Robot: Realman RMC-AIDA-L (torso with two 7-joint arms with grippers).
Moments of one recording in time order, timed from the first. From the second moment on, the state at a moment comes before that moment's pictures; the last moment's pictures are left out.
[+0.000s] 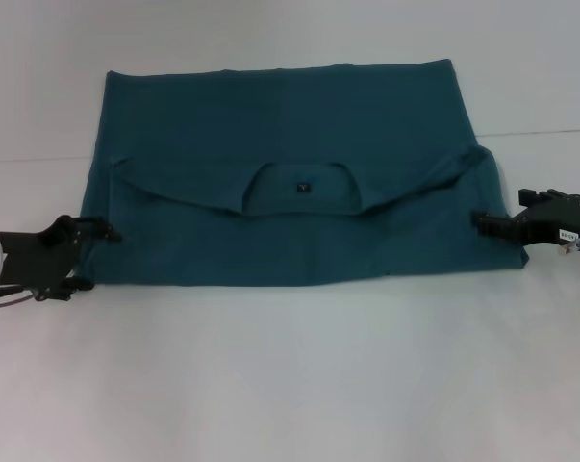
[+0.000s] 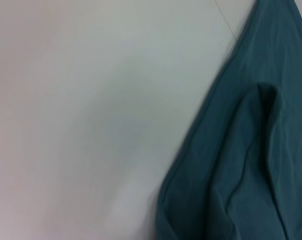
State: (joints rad) left arm -0.80 -1.91 -2.41 -0.32 -0.86 0.89 -2.98; right arm 0.54 2.09 -0.66 -0.64 -2.02 -0.83 1.51
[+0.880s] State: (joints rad) left arm -0.80 -1.92 -2.41 -0.32 -0.86 0.86 -2.98; right arm 0.54 2.09 -0.66 -0.64 -2.02 -0.83 1.49
